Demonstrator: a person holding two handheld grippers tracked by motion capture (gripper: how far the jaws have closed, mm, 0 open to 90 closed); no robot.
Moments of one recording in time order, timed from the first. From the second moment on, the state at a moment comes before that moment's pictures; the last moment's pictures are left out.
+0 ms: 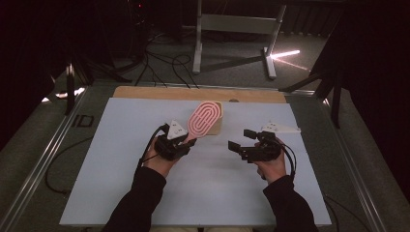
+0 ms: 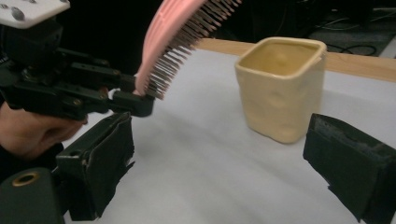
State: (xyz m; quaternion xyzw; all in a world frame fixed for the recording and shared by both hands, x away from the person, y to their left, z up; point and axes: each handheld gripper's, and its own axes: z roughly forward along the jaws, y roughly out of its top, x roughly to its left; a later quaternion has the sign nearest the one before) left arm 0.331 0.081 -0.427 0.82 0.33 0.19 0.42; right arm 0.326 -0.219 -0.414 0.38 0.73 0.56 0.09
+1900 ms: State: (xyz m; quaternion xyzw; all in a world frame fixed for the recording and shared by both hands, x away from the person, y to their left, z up) left arm 0.315 0.050 -0.436 0.83 0.27 0.20 0.44; right arm 0.362 -0.172 -0.404 0.38 0.72 0.58 -0.03
